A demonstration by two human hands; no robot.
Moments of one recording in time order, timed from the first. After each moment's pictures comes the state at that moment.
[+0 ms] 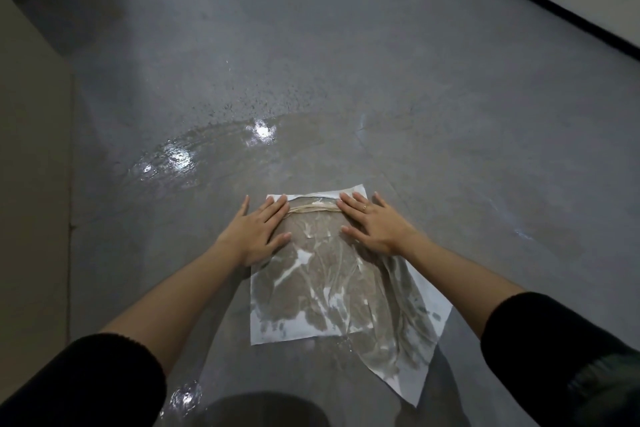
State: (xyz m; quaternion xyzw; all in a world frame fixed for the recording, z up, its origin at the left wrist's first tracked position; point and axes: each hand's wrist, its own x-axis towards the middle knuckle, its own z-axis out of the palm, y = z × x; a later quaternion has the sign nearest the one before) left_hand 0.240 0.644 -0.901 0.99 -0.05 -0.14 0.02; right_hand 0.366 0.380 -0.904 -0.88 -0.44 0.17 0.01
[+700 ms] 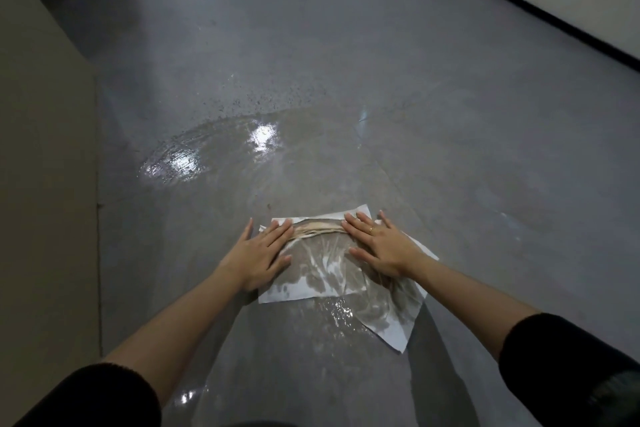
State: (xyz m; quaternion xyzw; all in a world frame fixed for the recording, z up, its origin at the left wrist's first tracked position) left_hand 0.150 0.603 -0.893 0.99 -0.06 -0.15 0.03; right_hand 0.286 0.328 -0.902 -0.87 -0.46 0.17 0.03
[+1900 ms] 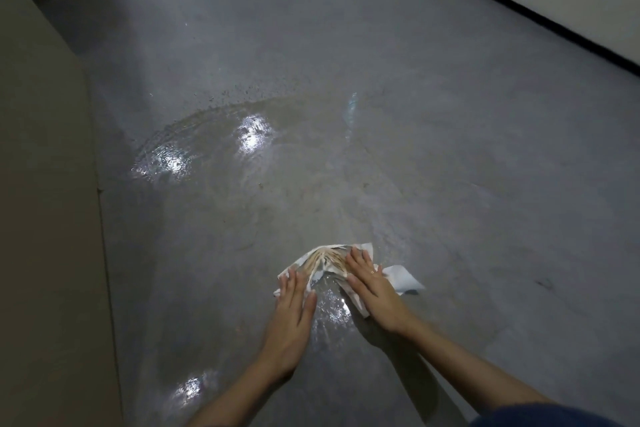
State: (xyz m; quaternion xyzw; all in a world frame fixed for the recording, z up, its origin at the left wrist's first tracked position) left_hand 0.012 0.456 -0.896 0.87 0.18 -0.11 0.45; right_hand 0.122 0.287 -0.906 -0.85 -0.21 0.27 0.40
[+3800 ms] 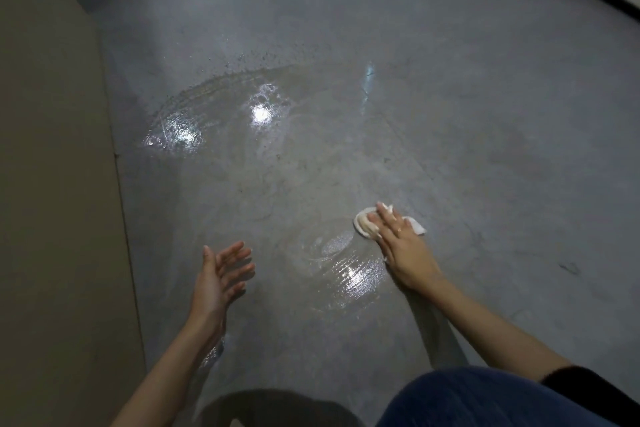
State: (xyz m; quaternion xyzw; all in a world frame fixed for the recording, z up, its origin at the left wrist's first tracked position) left_hand -0.015 0.566 -0.872 0.52 0.44 0.04 0.73; right_hand 0.161 0.276 -0.929 -0.93 -0.33 0.09 0.16
